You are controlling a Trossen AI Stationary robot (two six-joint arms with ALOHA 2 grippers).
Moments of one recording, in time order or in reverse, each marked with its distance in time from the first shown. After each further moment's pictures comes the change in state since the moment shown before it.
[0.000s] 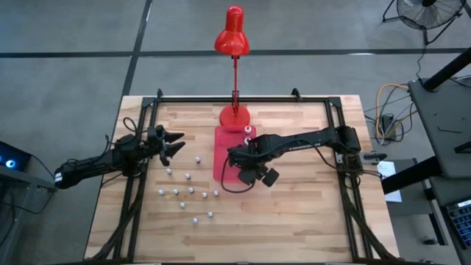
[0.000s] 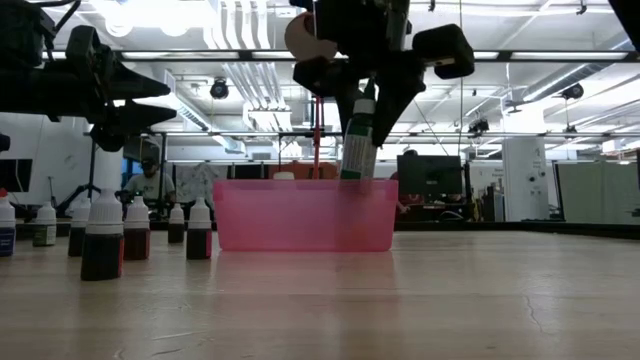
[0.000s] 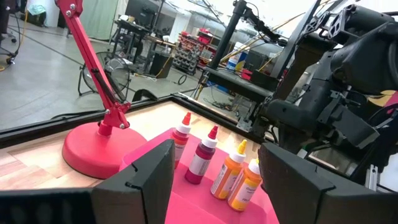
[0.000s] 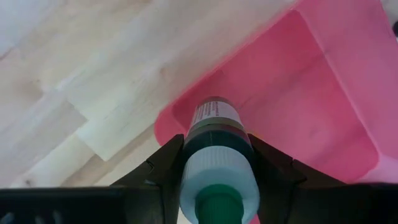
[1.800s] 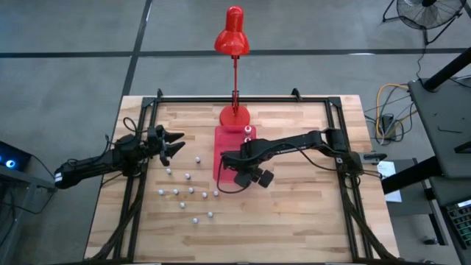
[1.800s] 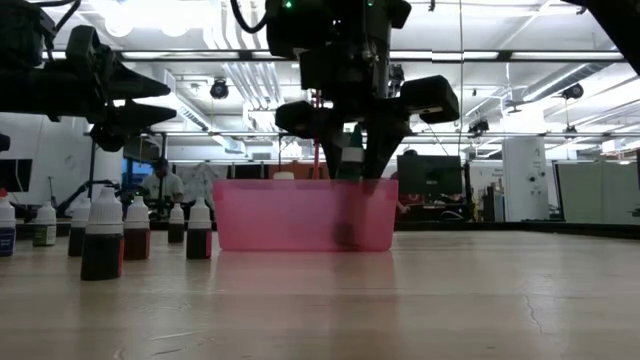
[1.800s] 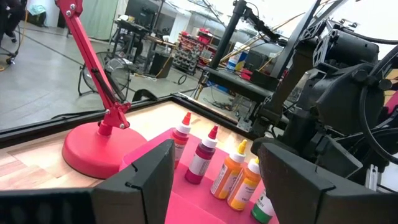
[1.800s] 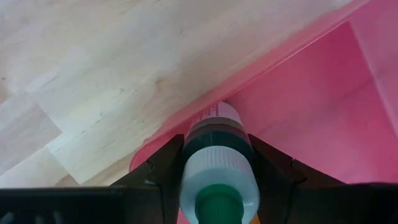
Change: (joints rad) left arm 0.000 0.000 0.000 0.000 0.000 0.000; right arm -0.016 0.129 0.006 0.059 -0.063 -0.105
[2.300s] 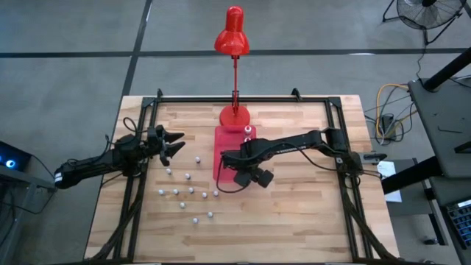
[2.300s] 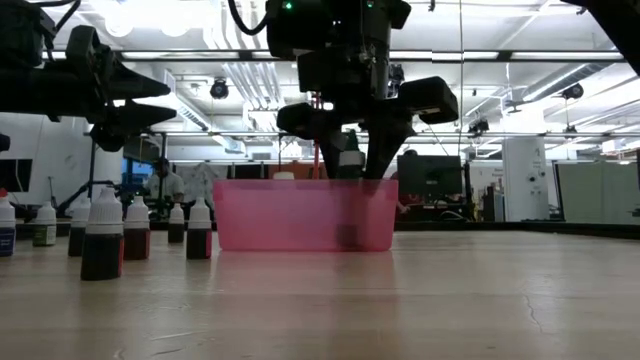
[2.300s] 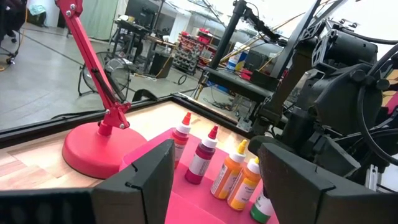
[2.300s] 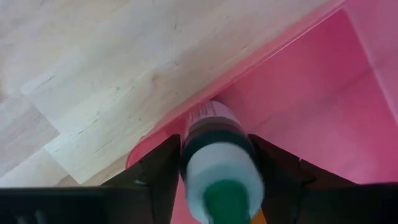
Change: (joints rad) left arm 0.000 0.000 0.000 0.000 0.000 0.000; right arm -0.004 0.000 0.000 -0.001 0.013 0.035
